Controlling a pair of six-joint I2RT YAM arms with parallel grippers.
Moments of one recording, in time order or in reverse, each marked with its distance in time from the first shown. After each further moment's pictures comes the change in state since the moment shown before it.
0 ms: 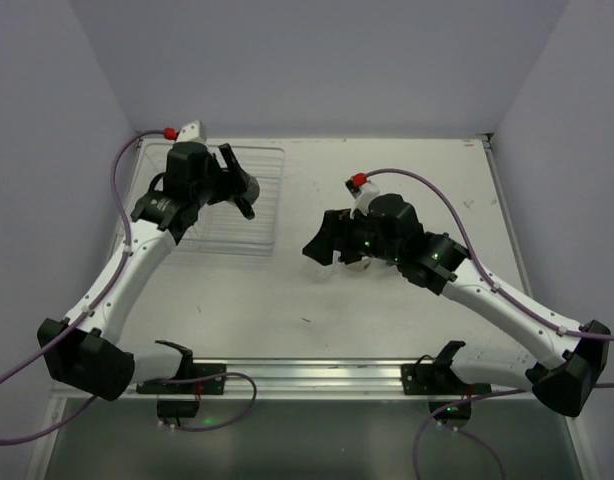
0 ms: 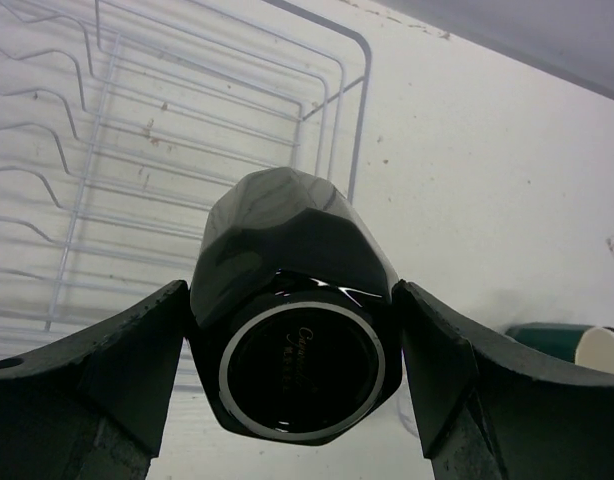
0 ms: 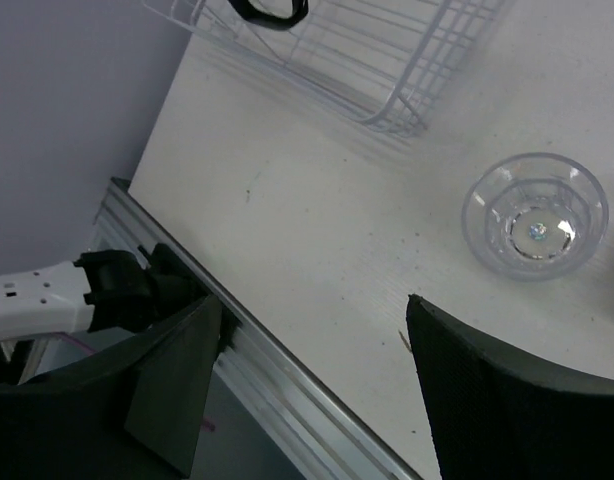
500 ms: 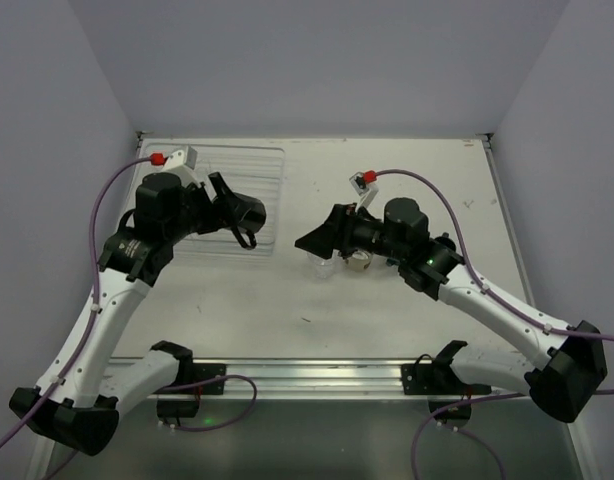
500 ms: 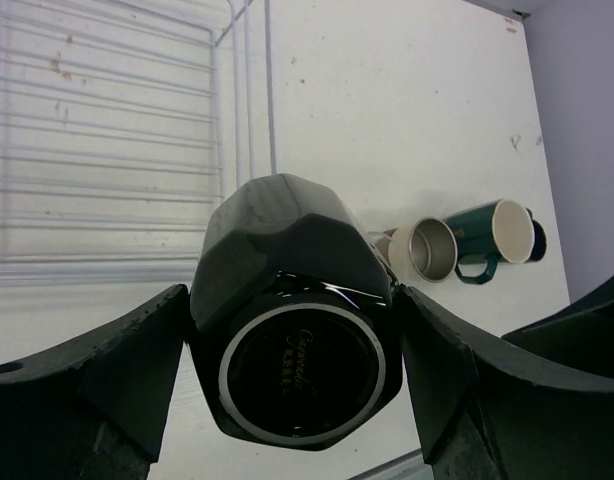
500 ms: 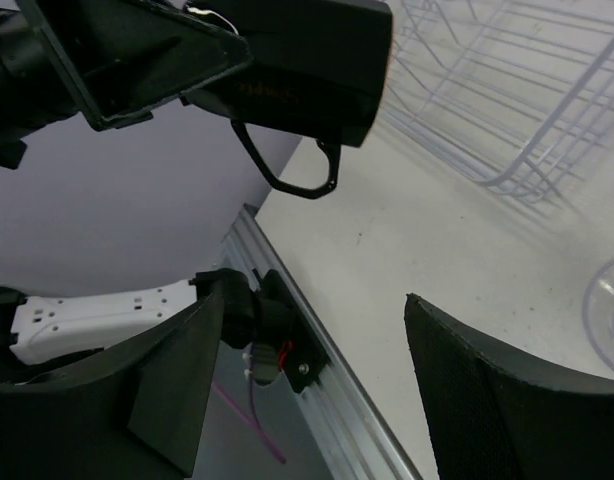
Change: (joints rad) left arm 0.000 -0.307 -0.122 -0.121 0.227 0.008; right arm -0.106 -0.017 -0.189 0.451 -0.280 0.148
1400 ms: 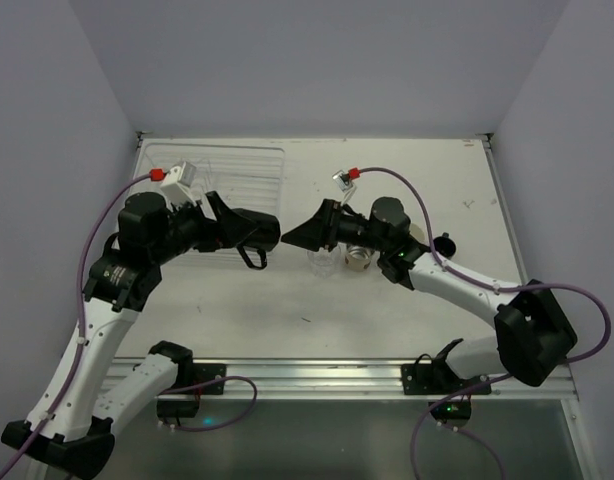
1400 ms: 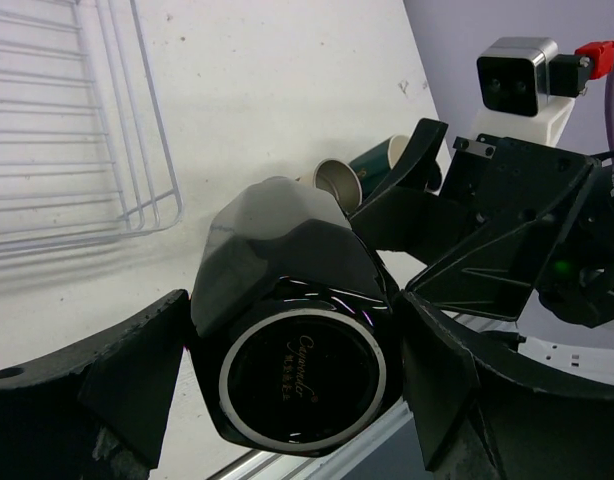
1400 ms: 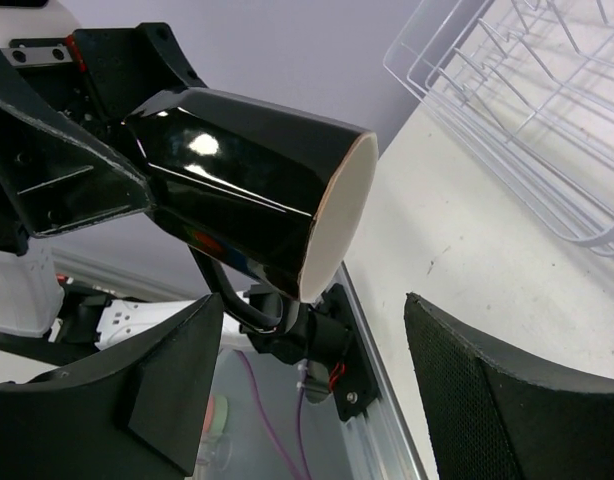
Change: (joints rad) left arm 0.000 -0.161 -0.069 -0.009 0.249 -0.047; right arm -0.039 0.239 -0.090 0.533 -0.217 0.198
